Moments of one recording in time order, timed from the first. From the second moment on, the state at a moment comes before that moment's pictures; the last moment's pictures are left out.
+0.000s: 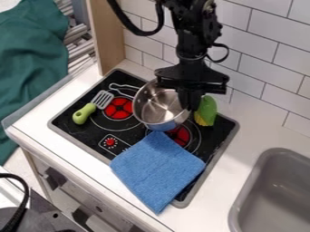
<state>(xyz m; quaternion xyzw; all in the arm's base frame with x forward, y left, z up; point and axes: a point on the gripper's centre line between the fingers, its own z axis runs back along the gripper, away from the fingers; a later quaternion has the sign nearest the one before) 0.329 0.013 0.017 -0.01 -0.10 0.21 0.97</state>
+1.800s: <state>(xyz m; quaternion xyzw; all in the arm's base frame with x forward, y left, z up) 0.360 0.053 0.042 -0.02 -0.14 0.16 0.98</state>
